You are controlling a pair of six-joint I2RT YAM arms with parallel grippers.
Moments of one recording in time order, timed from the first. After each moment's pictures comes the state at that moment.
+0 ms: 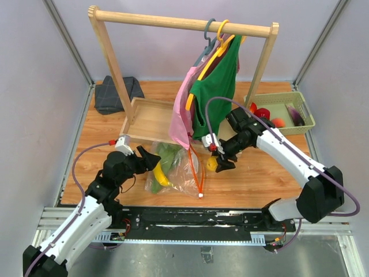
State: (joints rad) left arm -0.45 0.52 0.29 -0.15 0.03 -0.73; right arm 0.54 1.39 1.17 -1.07 -0.79 -1.19
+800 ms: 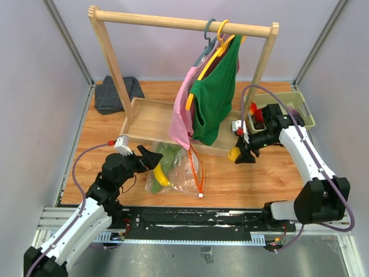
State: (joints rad) left arm -0.45 0.49 0.25 -0.05 0.04 -0.76; right arm 0.15 1.34 1.15 -1.24 -0.88 -1.31
